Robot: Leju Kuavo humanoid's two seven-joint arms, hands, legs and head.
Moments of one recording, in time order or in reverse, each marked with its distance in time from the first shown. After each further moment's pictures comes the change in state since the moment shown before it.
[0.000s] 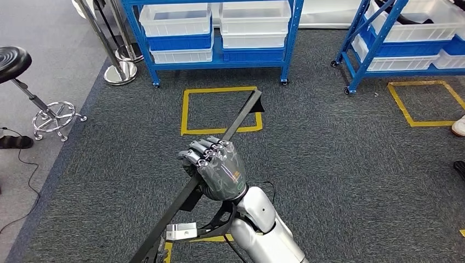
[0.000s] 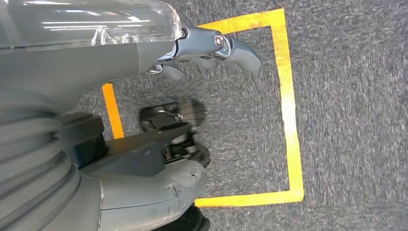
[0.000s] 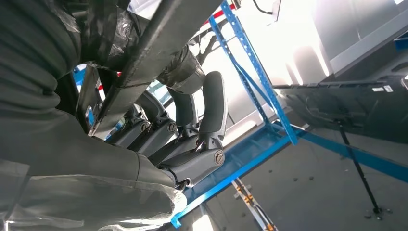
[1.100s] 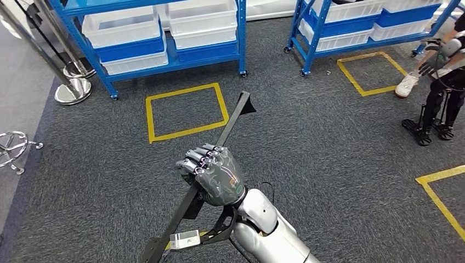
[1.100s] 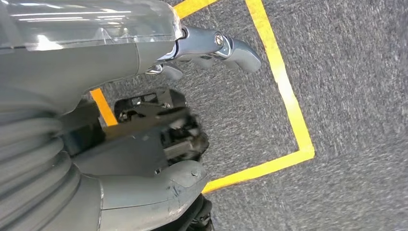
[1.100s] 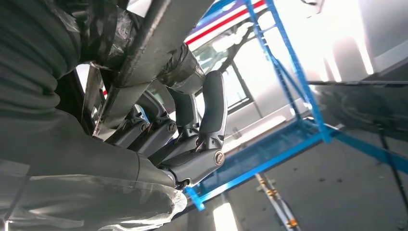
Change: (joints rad) left arm 0.010 -0.003 0.005 0.000 0.005 -0.064 -0.051; right arm -0.045 -0.094 0.129 0.005 -0.073 -0.001 0.044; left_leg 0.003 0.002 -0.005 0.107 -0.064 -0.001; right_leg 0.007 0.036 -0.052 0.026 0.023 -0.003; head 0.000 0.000
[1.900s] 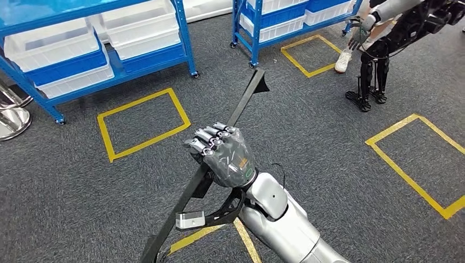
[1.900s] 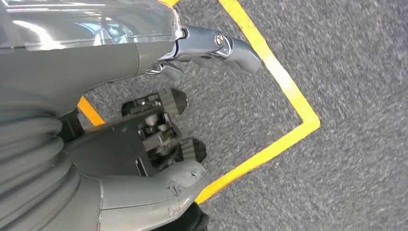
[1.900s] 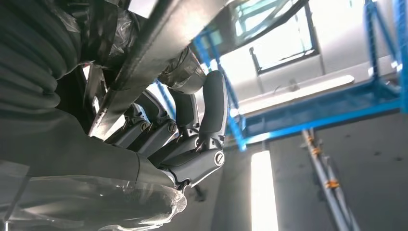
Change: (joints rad) left arm -0.012 -0.008 -0.013 0.000 -0.007 0.001 -0.005; right arm -0.104 -0.059 -0.019 -0.066 0.099 0.000 0.107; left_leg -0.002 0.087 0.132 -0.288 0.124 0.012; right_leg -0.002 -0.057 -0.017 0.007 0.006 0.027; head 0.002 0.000
